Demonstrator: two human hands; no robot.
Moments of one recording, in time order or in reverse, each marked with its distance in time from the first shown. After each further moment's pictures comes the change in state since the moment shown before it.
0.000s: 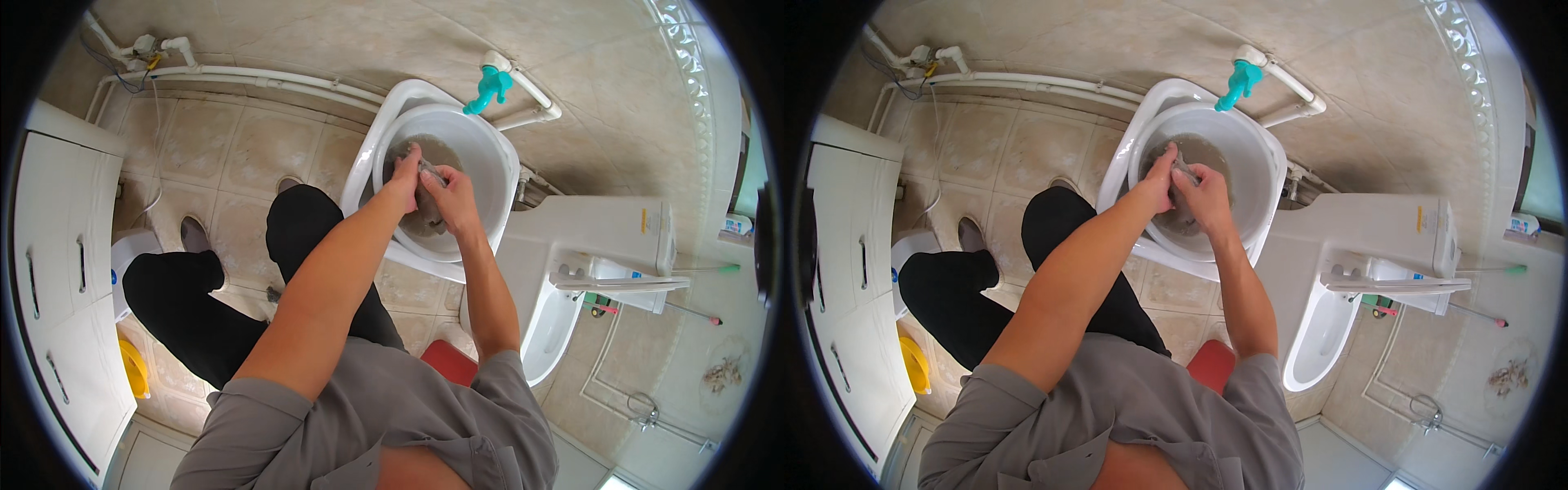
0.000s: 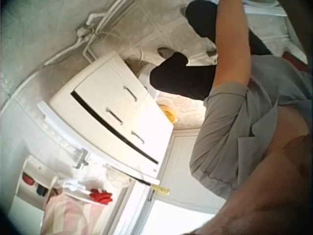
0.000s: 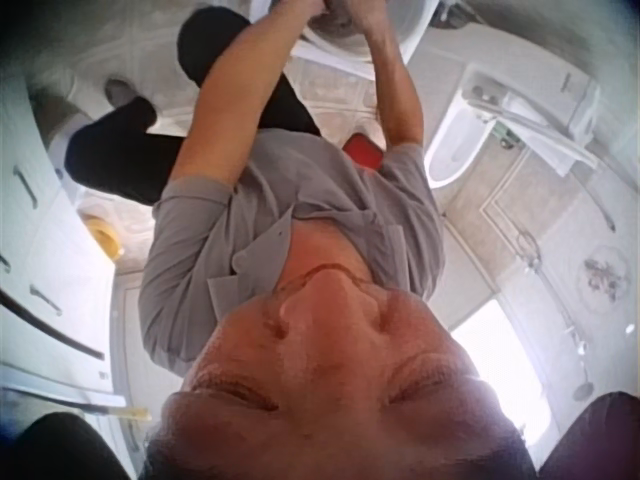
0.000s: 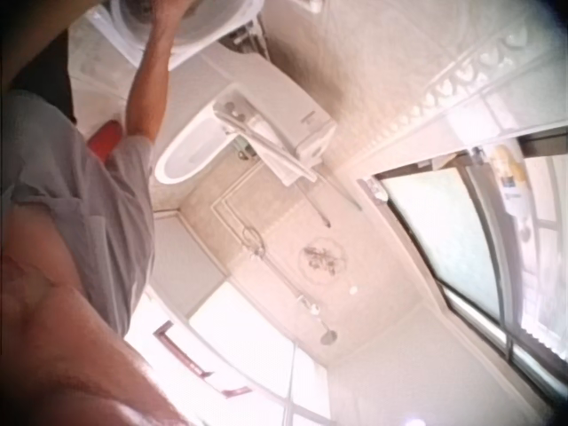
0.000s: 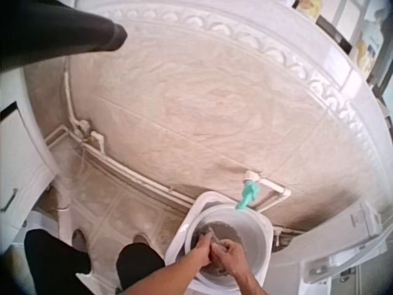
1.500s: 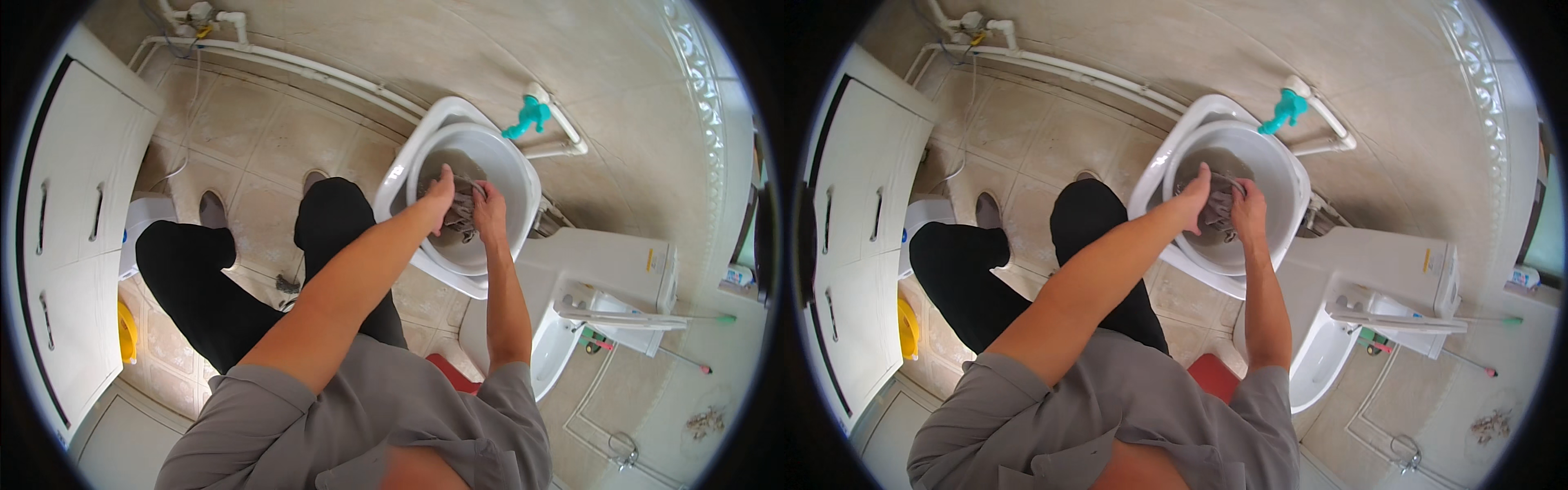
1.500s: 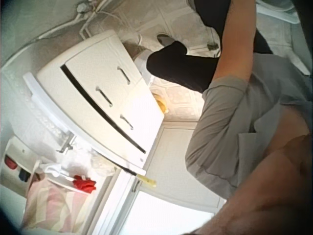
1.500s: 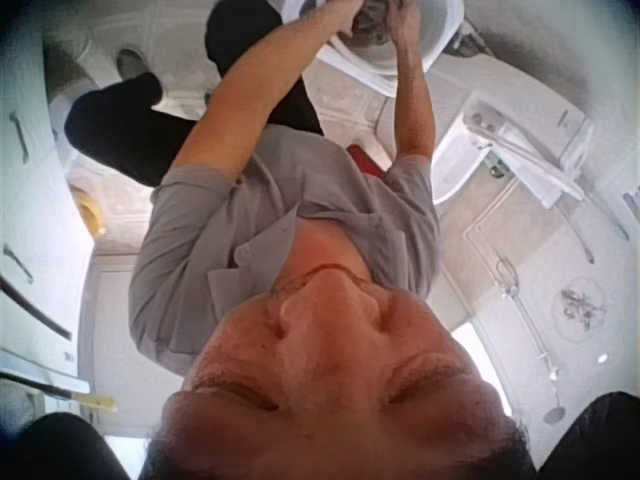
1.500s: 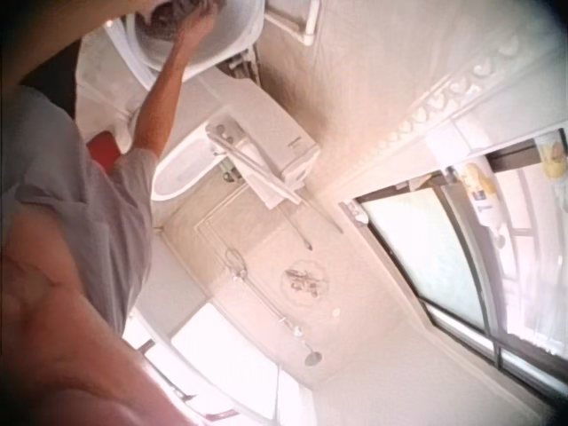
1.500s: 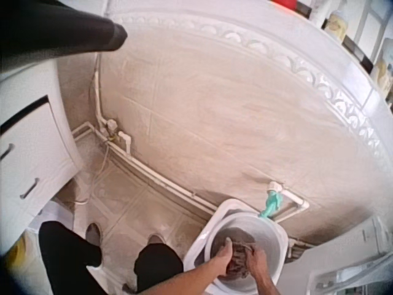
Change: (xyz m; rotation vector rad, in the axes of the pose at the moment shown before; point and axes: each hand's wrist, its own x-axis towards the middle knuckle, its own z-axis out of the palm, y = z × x) left_hand -0.047 -0.001 0.025 0.187 0.100 -0.109; right_hand 0.032 0.059 -0.035 -0.479 0.214 -0.135
